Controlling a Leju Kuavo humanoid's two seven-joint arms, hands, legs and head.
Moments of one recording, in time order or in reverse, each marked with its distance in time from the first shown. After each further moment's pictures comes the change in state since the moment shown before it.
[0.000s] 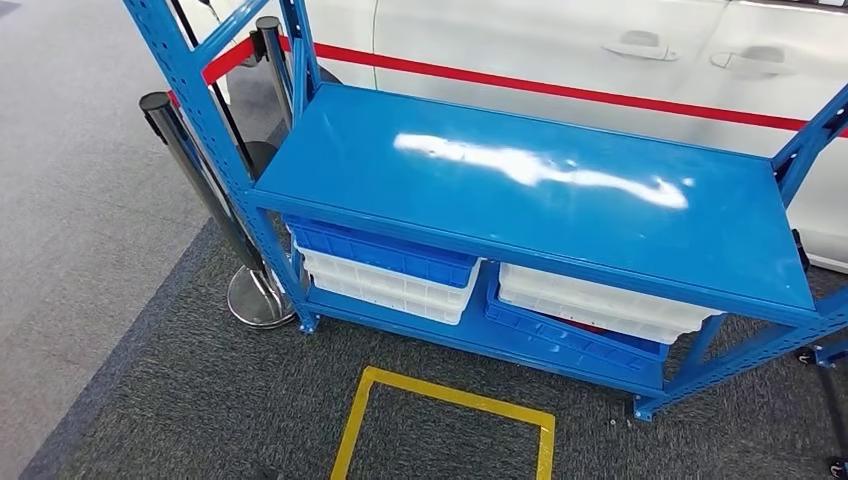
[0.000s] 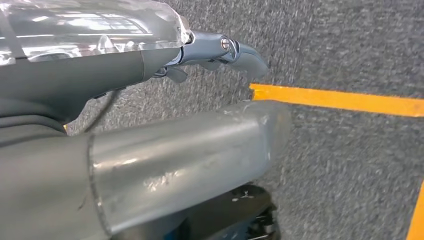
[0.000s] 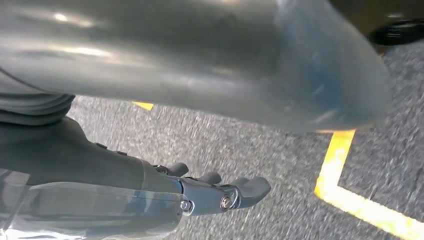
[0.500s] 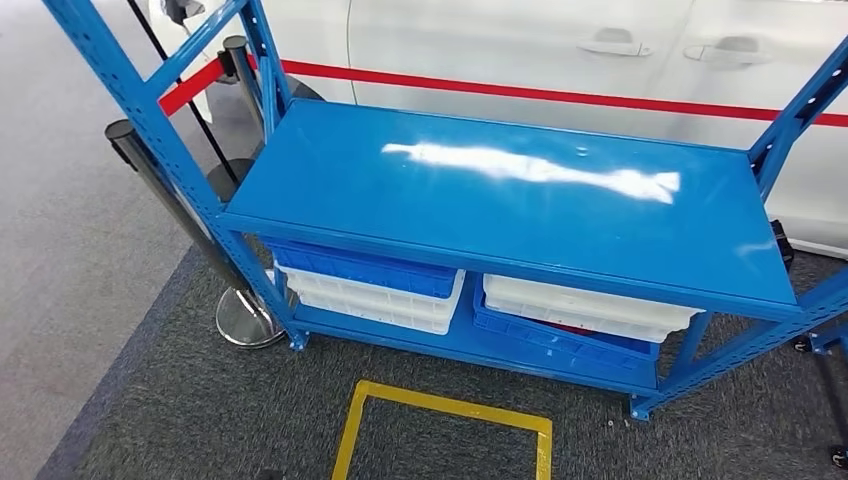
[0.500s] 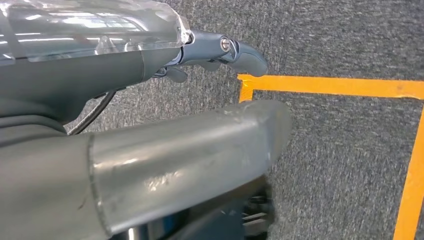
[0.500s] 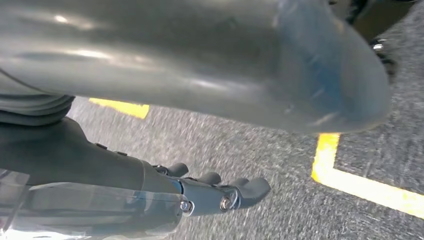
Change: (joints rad) left arm -0.004 0.000 0.003 0.000 0.013 0.000 0.016; right arm -0.003 -0.002 -0.044 0.001 -0.015 0.023 -0.002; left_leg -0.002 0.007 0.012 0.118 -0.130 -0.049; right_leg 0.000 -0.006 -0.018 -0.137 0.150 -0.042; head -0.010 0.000
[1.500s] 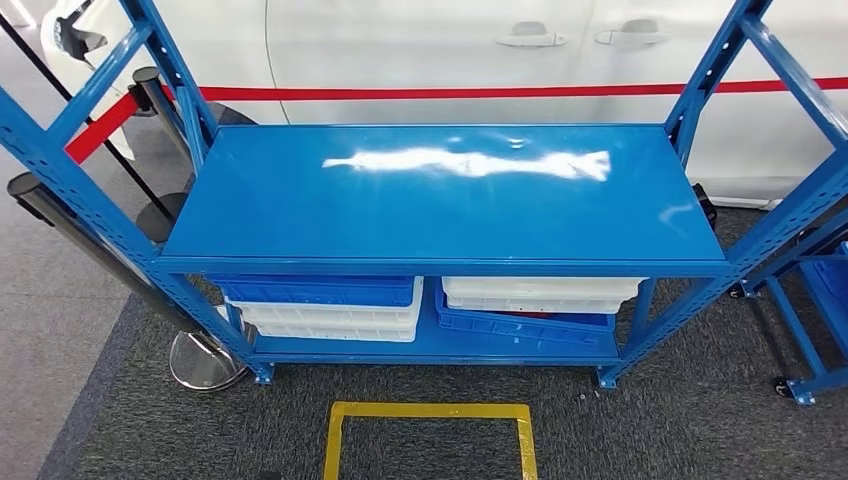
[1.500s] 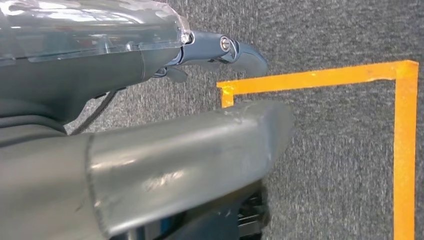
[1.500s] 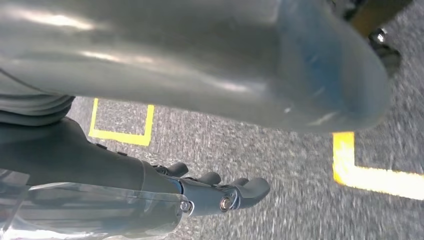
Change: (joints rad) left arm -0.002 -0.005 0.019 0.000 0.007 0.013 0.004; right arm -0.009 0.004 -0.016 0.001 0.038 -0.052 0.020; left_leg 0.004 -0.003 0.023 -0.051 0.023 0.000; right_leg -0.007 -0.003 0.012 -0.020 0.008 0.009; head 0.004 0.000
